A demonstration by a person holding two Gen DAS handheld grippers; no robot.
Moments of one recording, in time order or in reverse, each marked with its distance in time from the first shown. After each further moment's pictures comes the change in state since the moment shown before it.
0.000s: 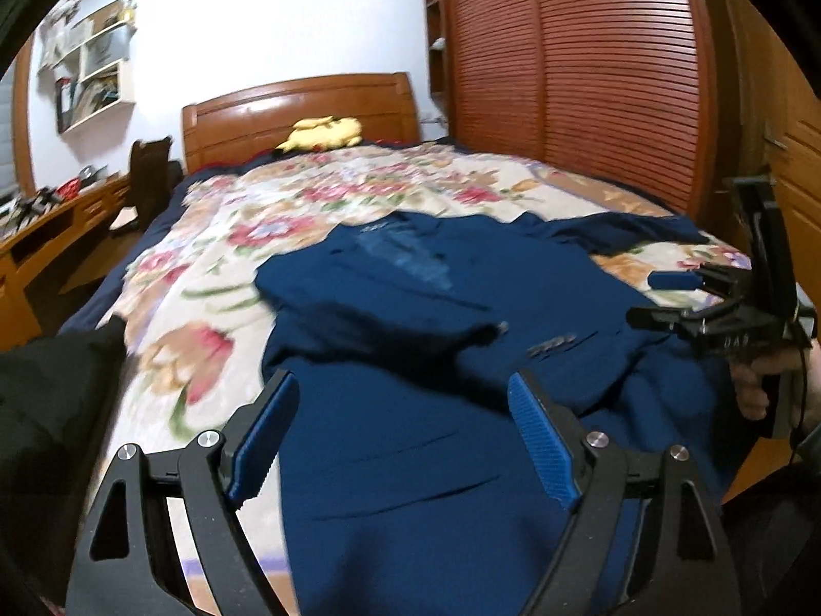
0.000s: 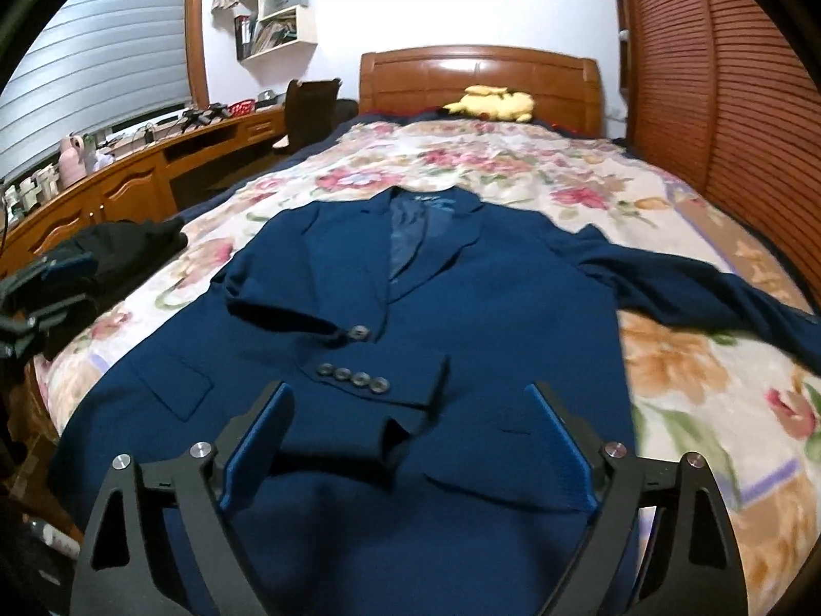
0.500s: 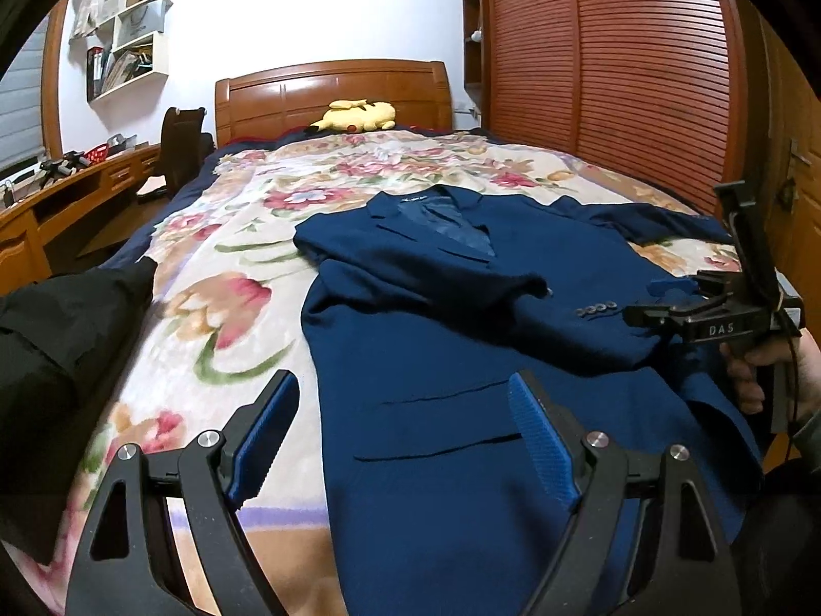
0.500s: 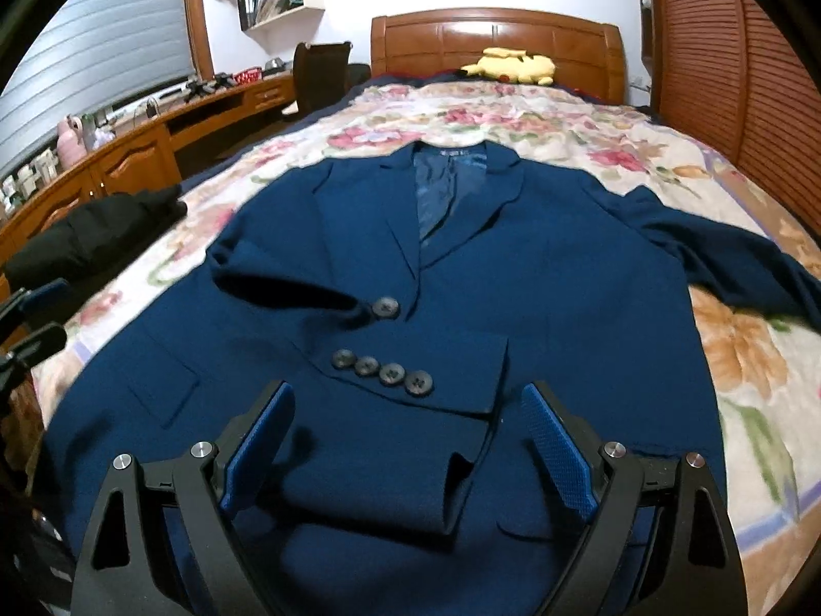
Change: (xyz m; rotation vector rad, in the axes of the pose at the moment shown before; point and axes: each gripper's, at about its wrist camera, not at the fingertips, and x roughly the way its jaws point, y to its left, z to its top) left arm -0.002 0.025 -0.036 -0.067 0.012 0.045; right arm 0.057 -0.001 0.000 0.007 0.107 0.027
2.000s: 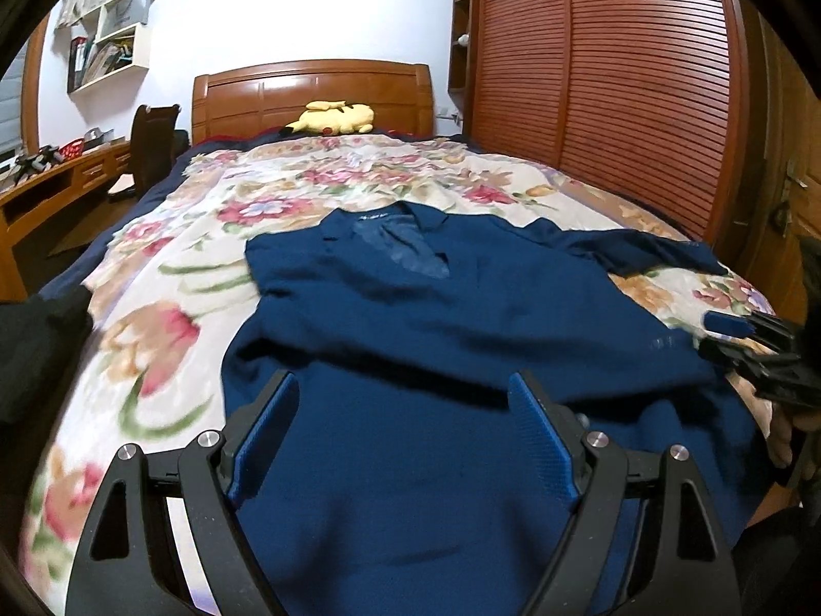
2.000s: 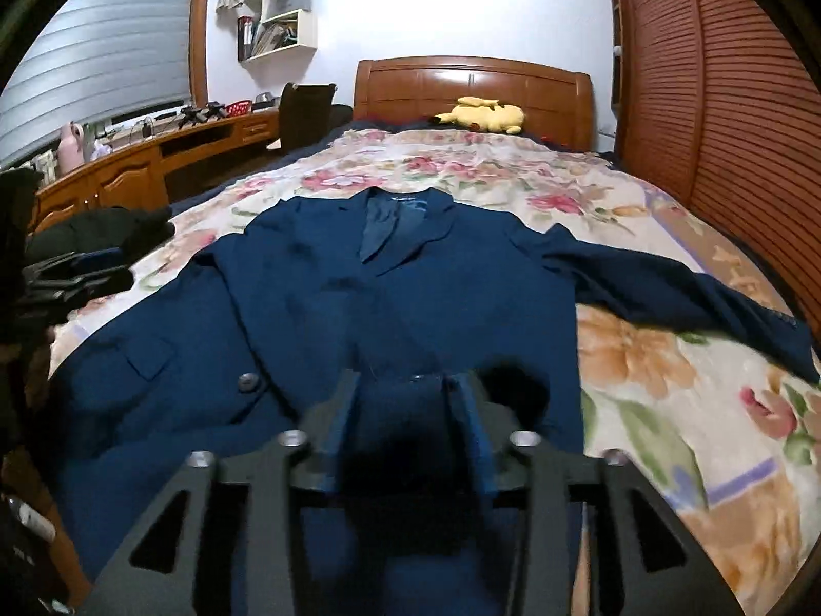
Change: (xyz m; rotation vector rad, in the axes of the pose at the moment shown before) left arm 0.050 -0.033 0.049 -0.018 -0.010 -0.072; right arm -0.069 -0.028 -0.039 -0.019 -0.170 -0.084
